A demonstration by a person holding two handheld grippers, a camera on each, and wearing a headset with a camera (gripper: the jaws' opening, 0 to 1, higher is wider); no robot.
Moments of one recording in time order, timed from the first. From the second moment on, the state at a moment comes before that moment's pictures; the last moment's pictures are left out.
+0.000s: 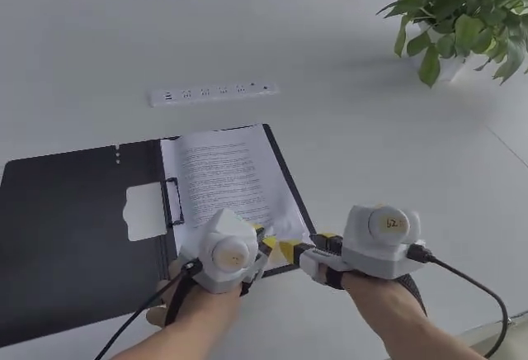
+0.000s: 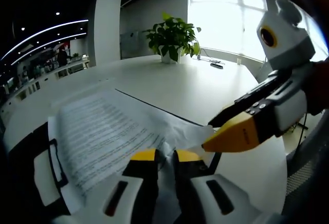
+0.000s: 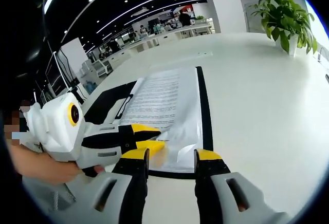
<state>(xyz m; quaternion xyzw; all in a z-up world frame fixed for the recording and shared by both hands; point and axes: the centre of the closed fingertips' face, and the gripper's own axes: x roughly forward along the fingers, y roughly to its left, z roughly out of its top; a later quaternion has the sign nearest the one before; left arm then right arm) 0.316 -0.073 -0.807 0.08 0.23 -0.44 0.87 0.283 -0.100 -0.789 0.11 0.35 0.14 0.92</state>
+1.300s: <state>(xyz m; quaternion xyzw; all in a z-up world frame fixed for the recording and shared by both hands) 0.311 -0.067 -0.802 0.04 0.26 -0.42 0.87 0.285 -0.113 -0.787 0.18 0.35 0.08 0.91</state>
